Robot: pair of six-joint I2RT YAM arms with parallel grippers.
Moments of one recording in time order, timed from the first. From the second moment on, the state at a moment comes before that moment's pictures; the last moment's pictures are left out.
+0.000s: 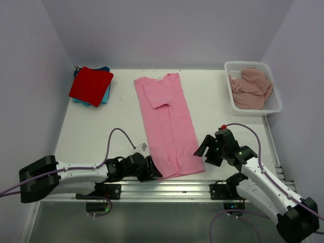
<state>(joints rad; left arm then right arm) -1.16 1.08 0.25 0.07 0.02 -1.36 0.47 0.76 0.46 -0.66 -0.12 0.95</state>
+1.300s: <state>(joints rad) -1.17 1.13 0.24 0.13 -0.04 -1.38 0.47 0.64 0.29 -0.74 -0.17 1.01</state>
